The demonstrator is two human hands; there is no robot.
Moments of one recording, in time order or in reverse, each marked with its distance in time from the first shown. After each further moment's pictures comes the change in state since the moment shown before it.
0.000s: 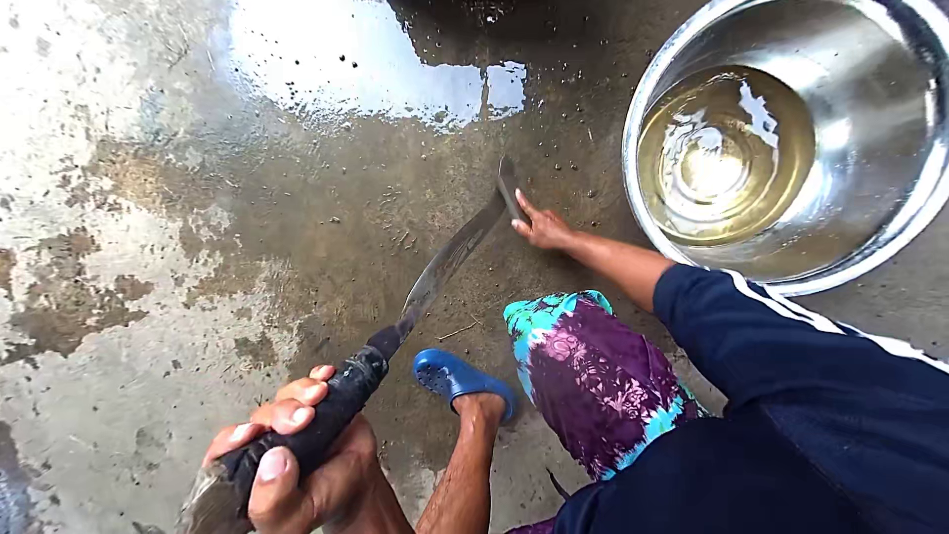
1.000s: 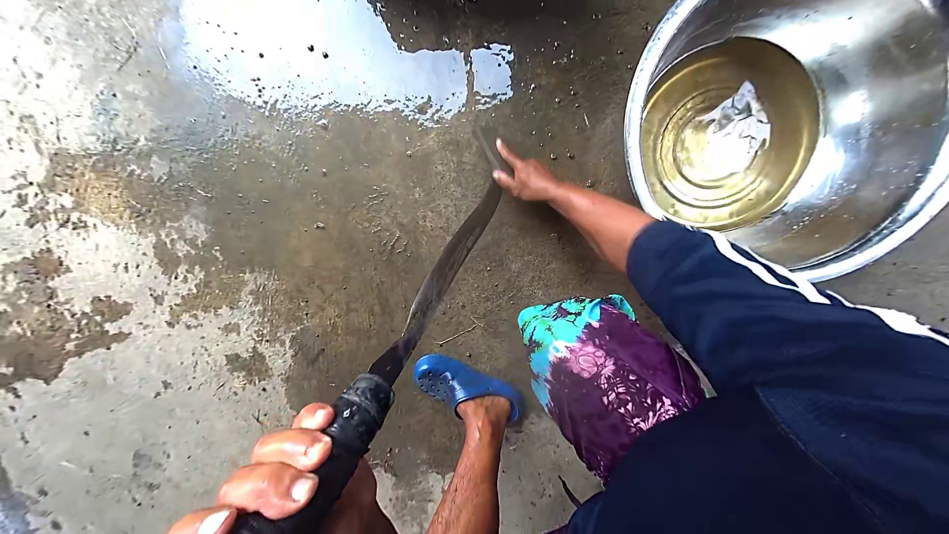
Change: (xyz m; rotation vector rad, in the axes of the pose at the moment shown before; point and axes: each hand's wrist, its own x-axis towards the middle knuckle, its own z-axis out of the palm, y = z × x) left_hand 0.011 0.009 0.010 0.029 -0.225 -0.004; right_hand 0.060 -0.008 -0.040 0.014 0.035 0.026
